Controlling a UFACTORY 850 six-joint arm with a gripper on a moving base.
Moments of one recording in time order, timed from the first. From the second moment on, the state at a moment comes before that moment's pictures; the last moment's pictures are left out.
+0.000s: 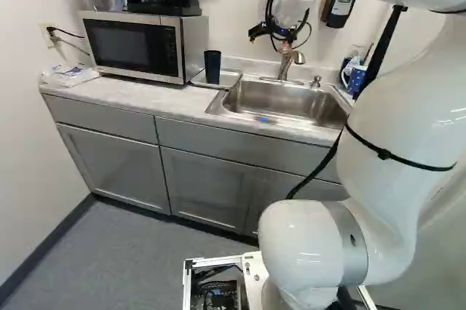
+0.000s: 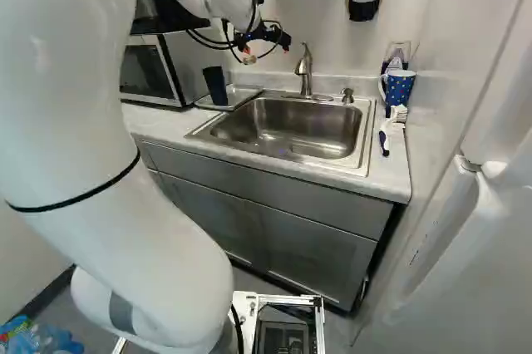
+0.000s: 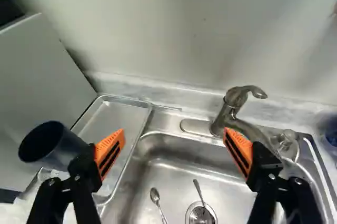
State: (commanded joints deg) arm -6.9 -1.1 -68.2 1.3 -8.1 -0.8
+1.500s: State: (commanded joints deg) arm -14.8 18.4 -50.3 1.3 -29.4 -0.8
